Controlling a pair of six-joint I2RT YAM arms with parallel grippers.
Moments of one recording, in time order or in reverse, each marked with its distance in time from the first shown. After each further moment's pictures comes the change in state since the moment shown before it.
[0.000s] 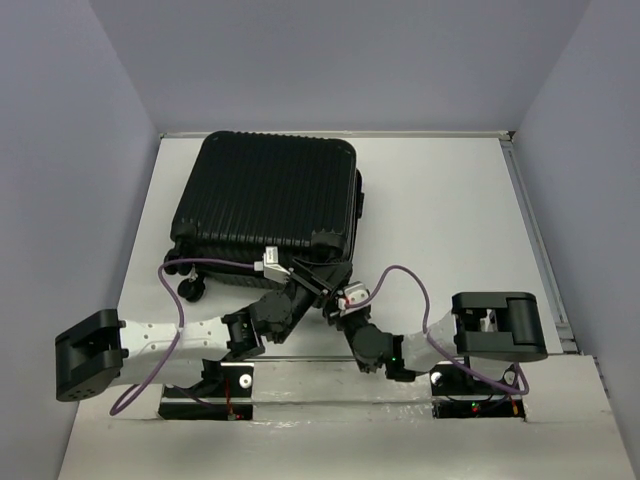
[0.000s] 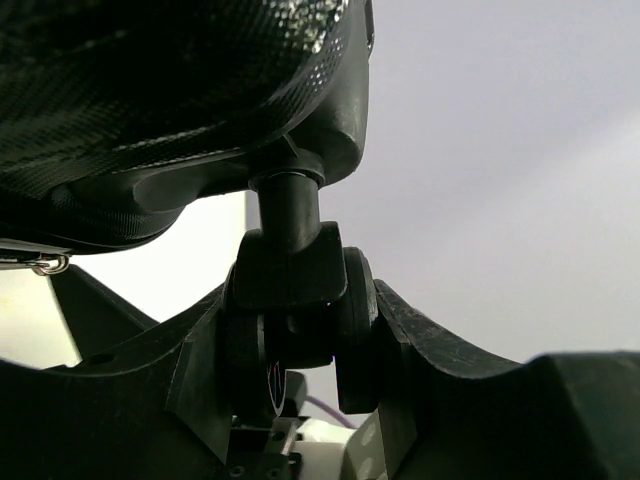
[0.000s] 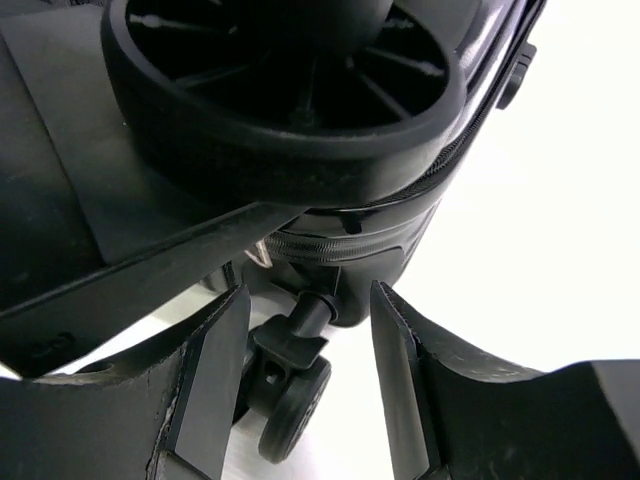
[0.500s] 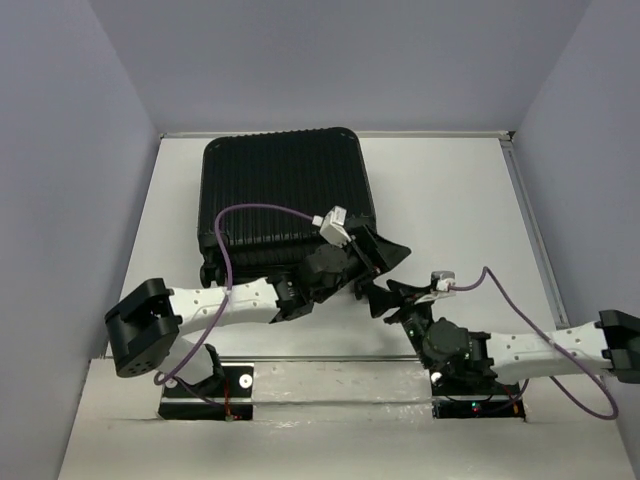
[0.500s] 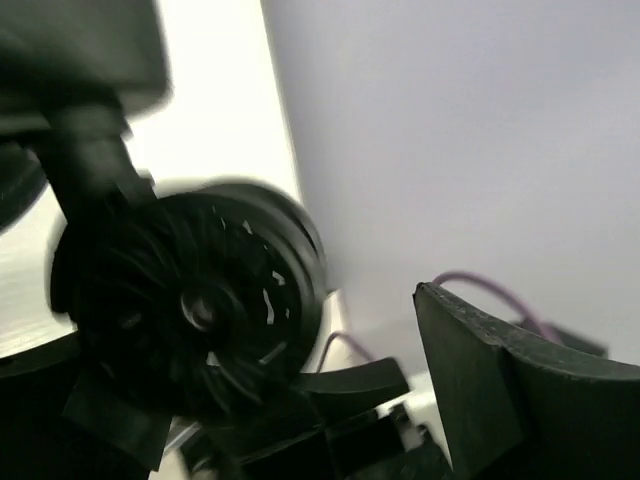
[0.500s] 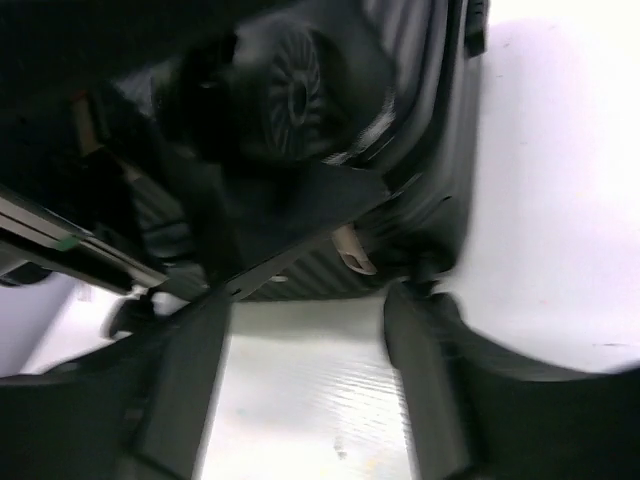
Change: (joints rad) left arm 0.104 0.372 0.441 -0.202 0.343 0.207; right arm -0.005 -0.834 -0.274 -0.495 -0.007 0.507
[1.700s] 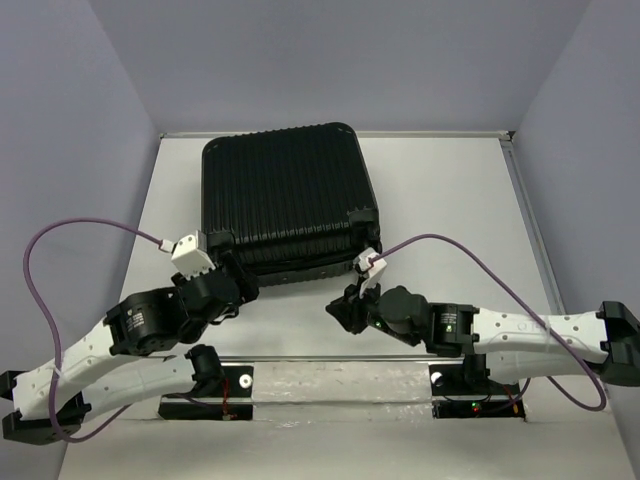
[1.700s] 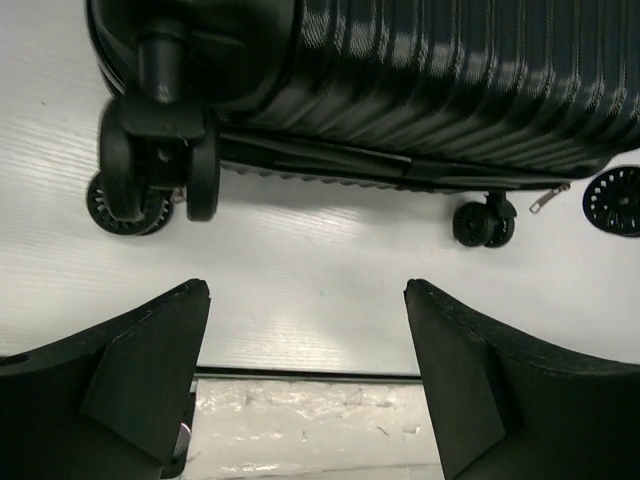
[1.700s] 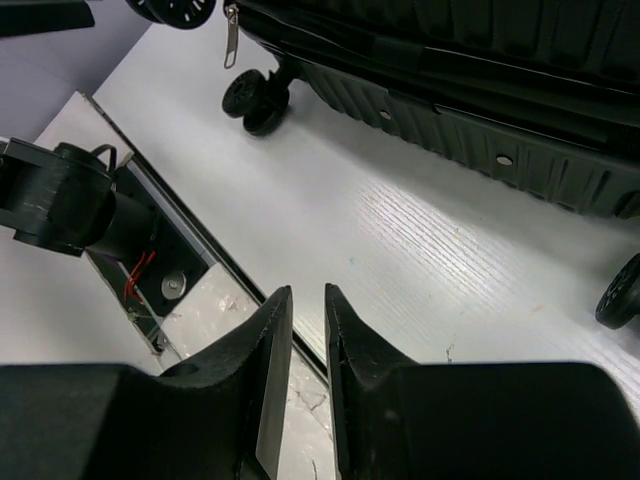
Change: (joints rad) left arm 0.031 -0.780 0.166 -1.672 -0.410 0.033; right arm -0.118 0.179 0.492 -0.693 -0.733 0.047
